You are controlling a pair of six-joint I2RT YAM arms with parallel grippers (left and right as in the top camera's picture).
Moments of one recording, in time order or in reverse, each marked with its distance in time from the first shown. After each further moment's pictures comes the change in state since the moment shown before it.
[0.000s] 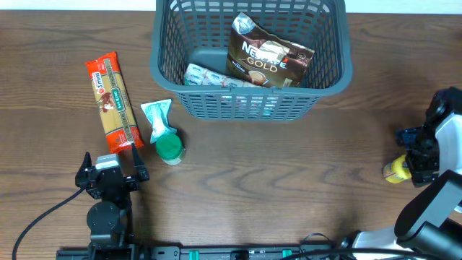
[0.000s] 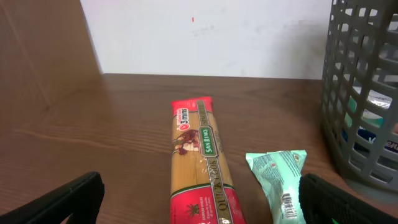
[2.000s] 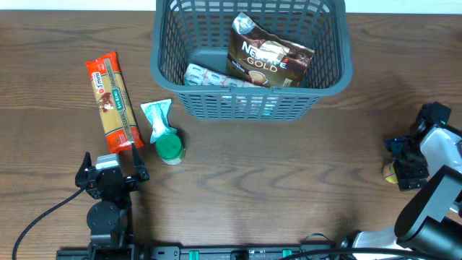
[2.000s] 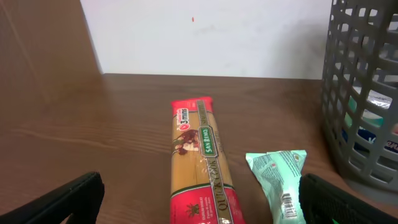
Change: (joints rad) left arm 0.000 0.000 0.000 0.000 0.000 0.000; right arm 0.000 0.000 -0.215 0.286 -0.008 0.003
